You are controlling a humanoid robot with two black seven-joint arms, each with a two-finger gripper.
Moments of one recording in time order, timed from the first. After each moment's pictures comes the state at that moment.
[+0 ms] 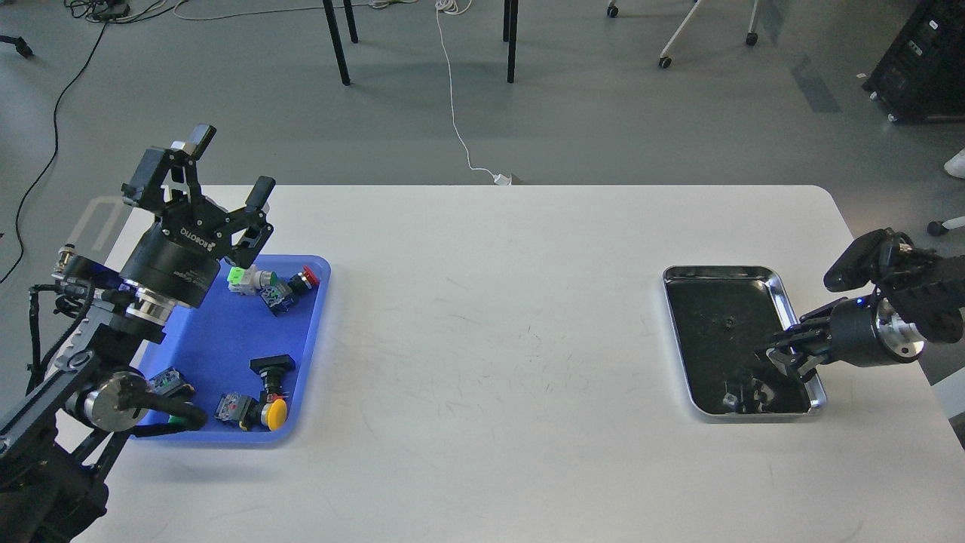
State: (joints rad) left arm -0.22 0.39 -1.22 -1.22 0.65 -0.41 -0.49; right arm 1.41 -0.73 -0.93 1.09 -1.42 -0.04 0.49
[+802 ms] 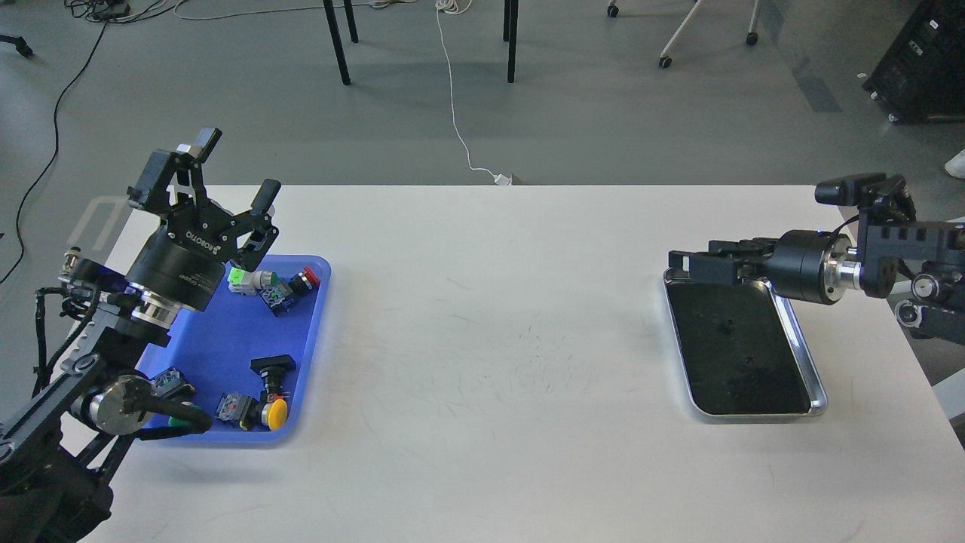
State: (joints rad) left arm -0.21 0.38 -1.21 -1.23 0.65 -0.41 -0.49; right arm 1.27 -0.77 -0.44 1.15 -0.91 -0.03 0.49
